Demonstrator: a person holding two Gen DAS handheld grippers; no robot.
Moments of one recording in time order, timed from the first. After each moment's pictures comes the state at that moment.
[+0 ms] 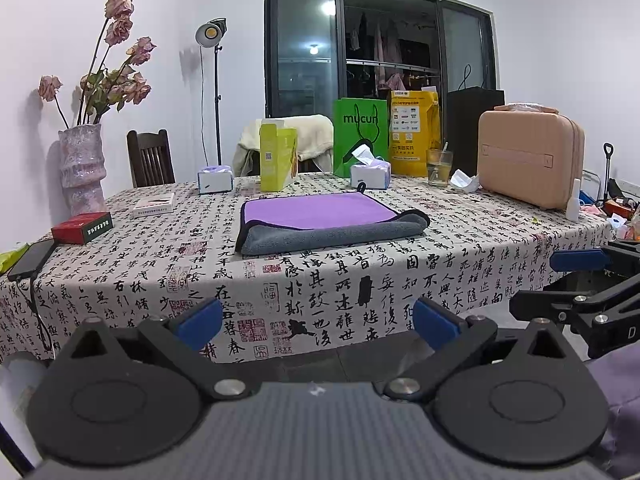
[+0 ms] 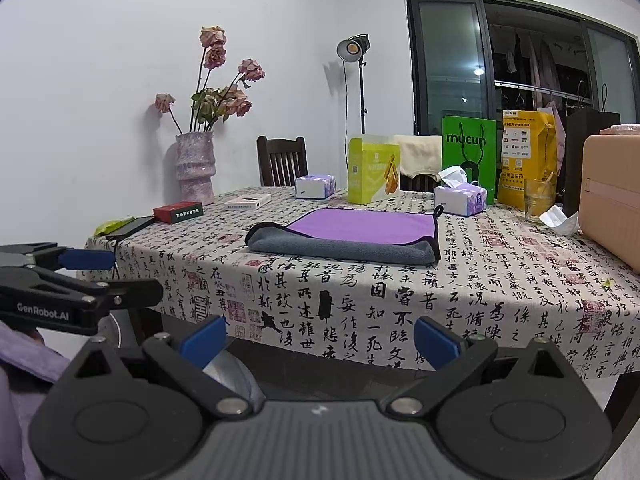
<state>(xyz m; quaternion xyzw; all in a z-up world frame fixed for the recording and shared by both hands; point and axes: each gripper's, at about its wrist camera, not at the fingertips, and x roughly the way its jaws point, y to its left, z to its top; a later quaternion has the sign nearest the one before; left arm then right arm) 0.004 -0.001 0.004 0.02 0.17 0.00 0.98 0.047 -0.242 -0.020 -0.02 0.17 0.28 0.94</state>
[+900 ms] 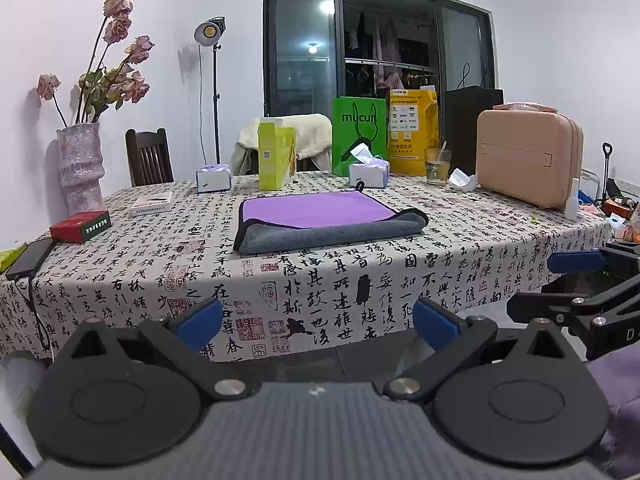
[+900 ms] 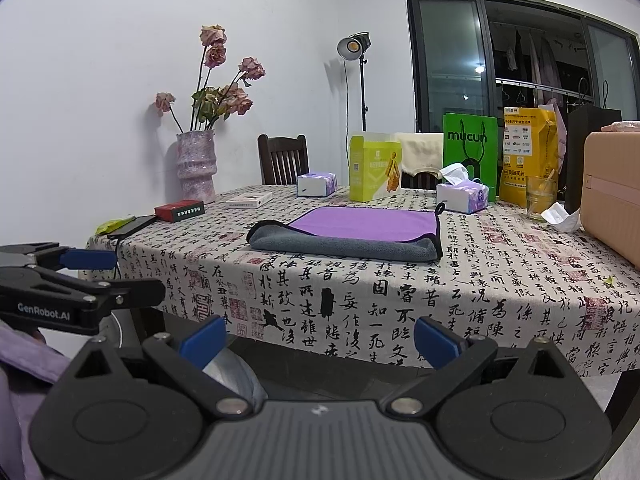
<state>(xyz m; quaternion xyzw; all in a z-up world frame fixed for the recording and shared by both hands) 0.003 -0.002 0.002 0.02 0.17 0.00 0.98 0.047 -0.241 -0.022 -0.02 0.17 0.28 0.94</state>
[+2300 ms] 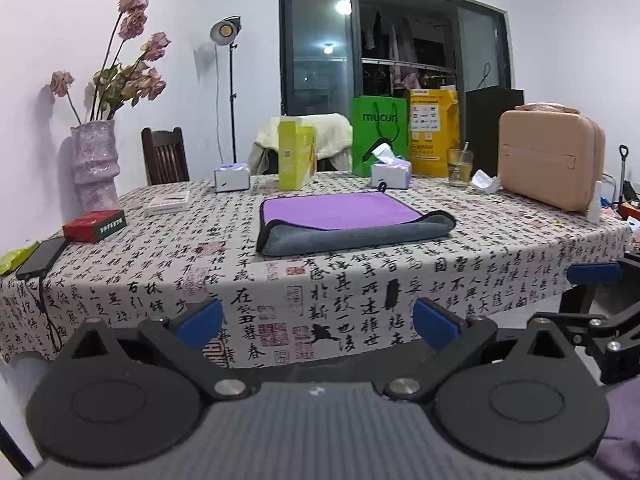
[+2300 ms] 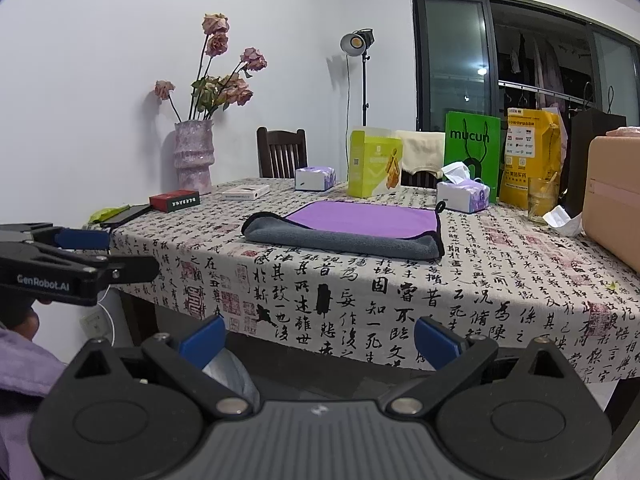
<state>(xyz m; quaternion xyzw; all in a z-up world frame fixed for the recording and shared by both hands) 0.020 0.014 -0.006 0.02 0.18 0.02 0.98 0.053 -0.226 -0.032 -0.03 0.18 0.28 0.94</state>
